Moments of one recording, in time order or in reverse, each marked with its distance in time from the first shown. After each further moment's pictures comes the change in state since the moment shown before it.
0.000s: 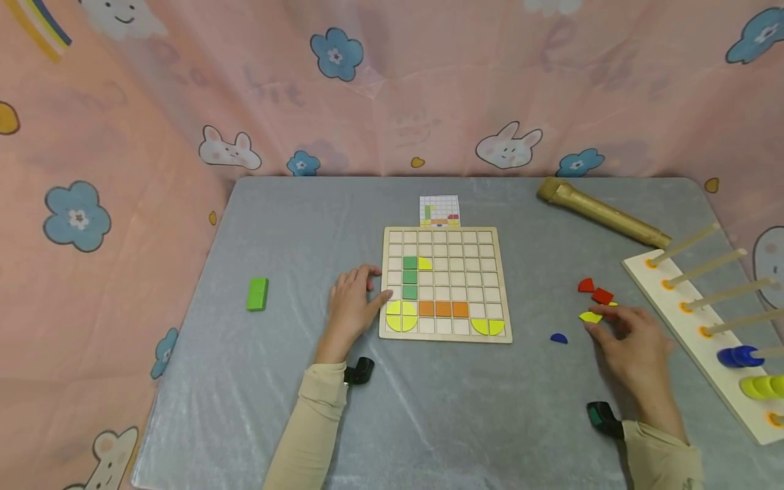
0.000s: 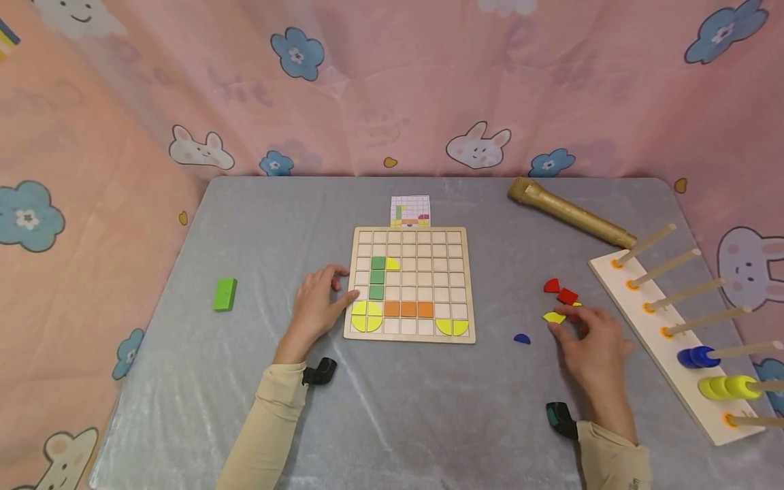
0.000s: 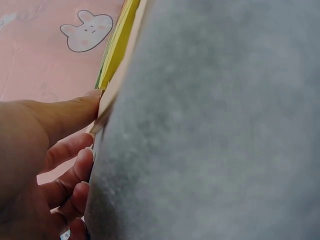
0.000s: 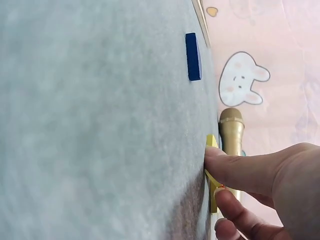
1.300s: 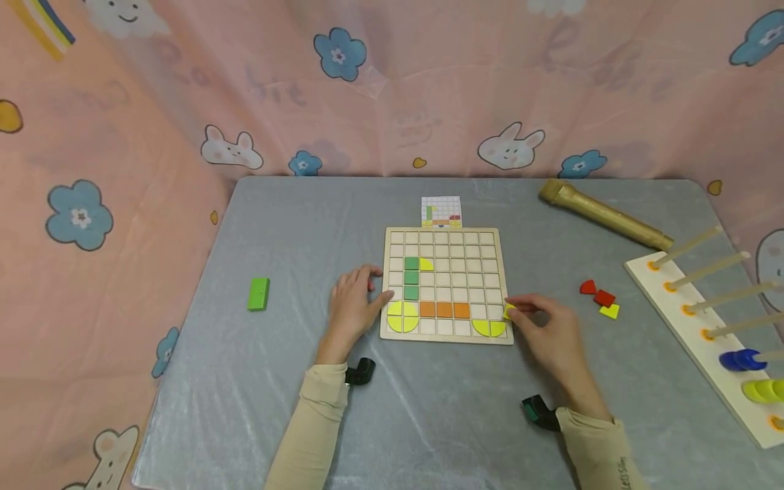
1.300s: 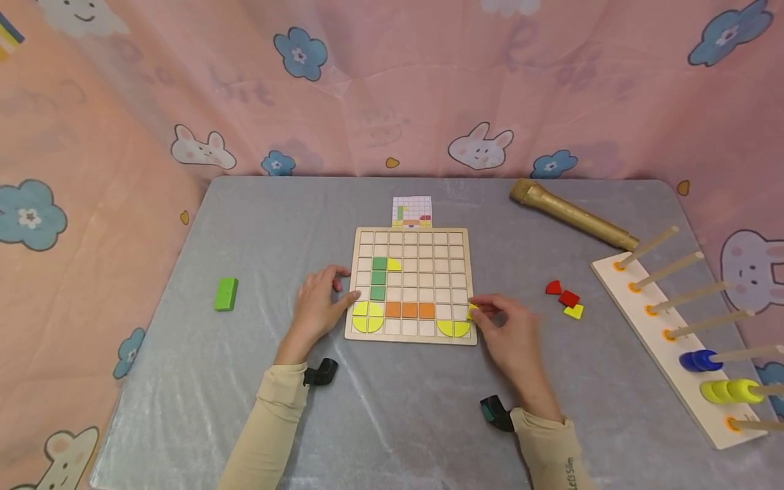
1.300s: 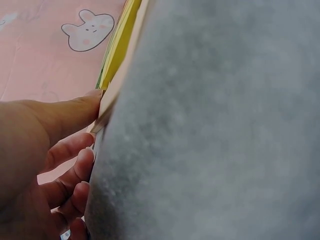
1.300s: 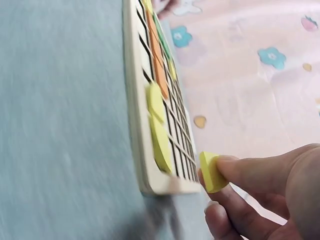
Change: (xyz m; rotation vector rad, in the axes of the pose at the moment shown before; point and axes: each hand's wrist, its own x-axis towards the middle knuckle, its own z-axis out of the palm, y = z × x) left_hand 0.001 -0.001 0.001 0.002 0.004 0.003; right_hand -0.009 -0.100 0.044 0.277 -0.074 -0.195
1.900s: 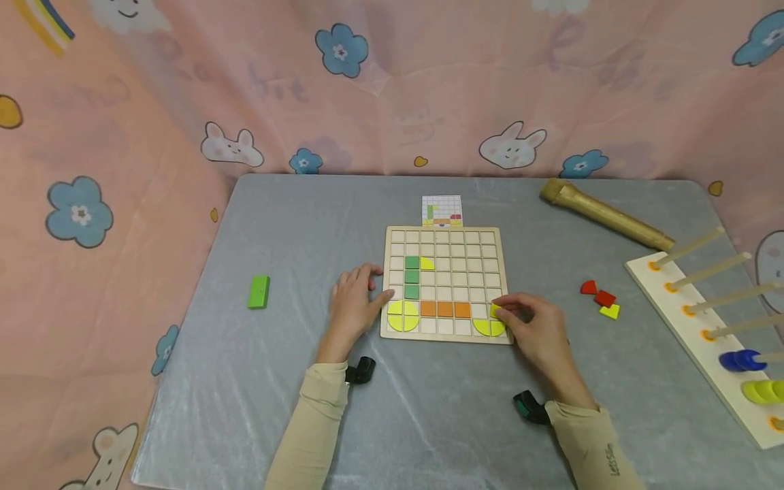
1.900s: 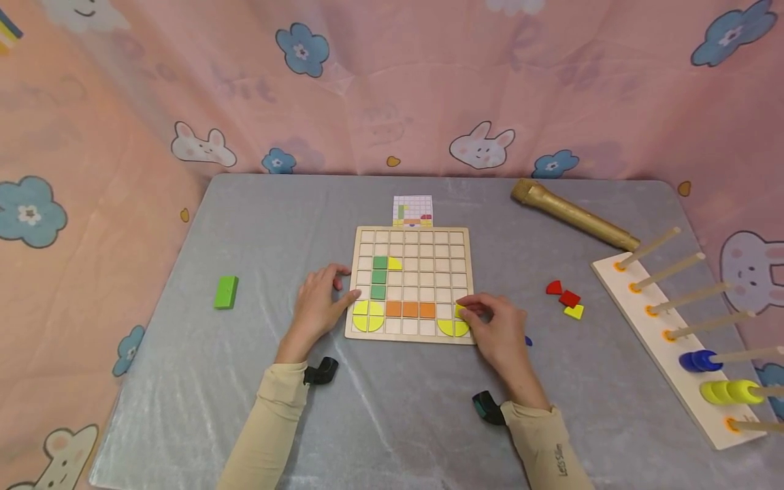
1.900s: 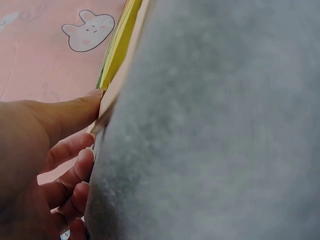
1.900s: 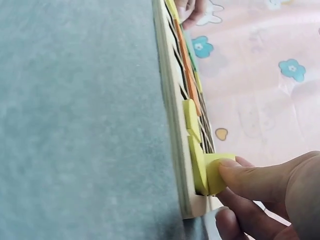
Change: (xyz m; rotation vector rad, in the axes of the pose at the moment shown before) left_hand -0.001 0.001 -0.001 -0.006 -0.002 -0.001; right_hand 0.005 0.001 0.018 -0.031 -0.091 0.054
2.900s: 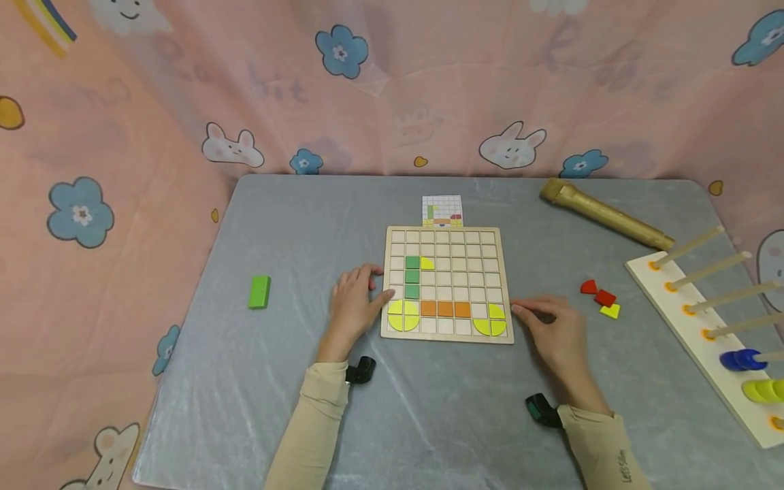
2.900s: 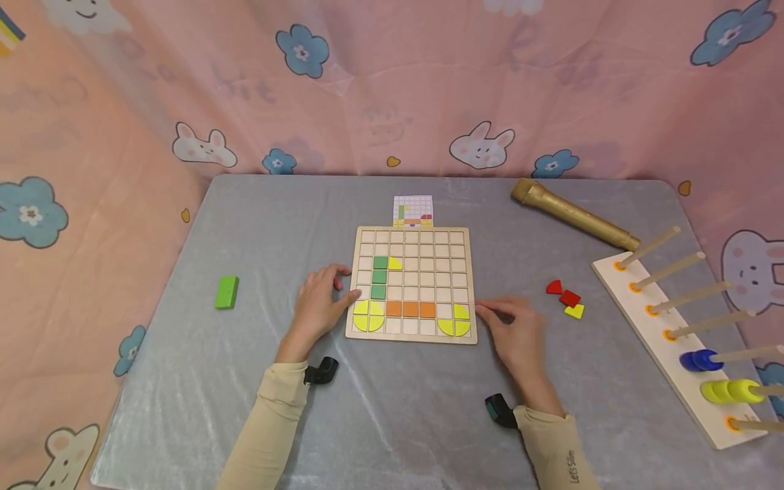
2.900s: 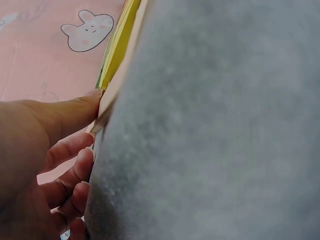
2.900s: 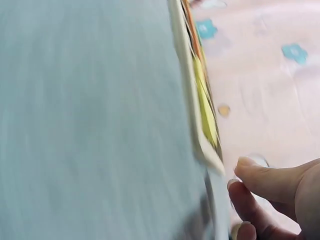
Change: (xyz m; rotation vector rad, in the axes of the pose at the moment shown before) left_hand 0.000 0.000 0.000 -0.007 0.000 -0.001; right_hand -0.003 0.017 -0.011 -0.010 0.141 0.064
